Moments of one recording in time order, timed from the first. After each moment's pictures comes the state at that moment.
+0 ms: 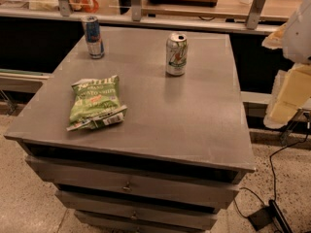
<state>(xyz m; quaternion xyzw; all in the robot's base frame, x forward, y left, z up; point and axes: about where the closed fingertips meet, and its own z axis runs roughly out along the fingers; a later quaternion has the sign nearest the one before) 0.438 -0.217 0.976 -0.60 0.78 -0.03 0.16</state>
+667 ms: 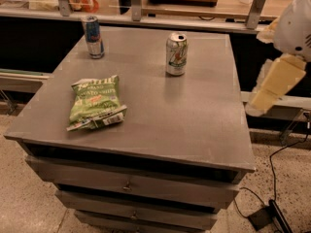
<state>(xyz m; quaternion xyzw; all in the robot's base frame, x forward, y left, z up) 0.457 -0.199 0.982 -0.57 0.80 0.00 0.21</state>
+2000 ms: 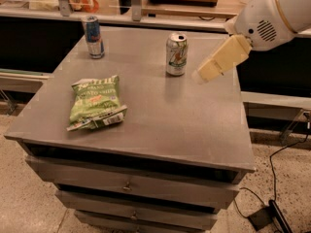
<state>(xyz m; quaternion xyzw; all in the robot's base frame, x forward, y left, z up) 0.519 -0.126 0.993 -0.48 0.80 0.13 0.35</state>
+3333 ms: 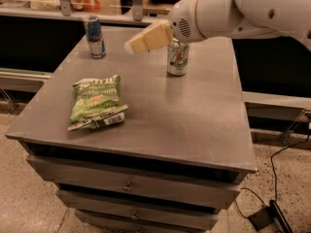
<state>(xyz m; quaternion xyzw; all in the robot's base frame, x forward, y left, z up) 0.618 -0.003 0.999 -0.40 0.74 0.21 0.50</state>
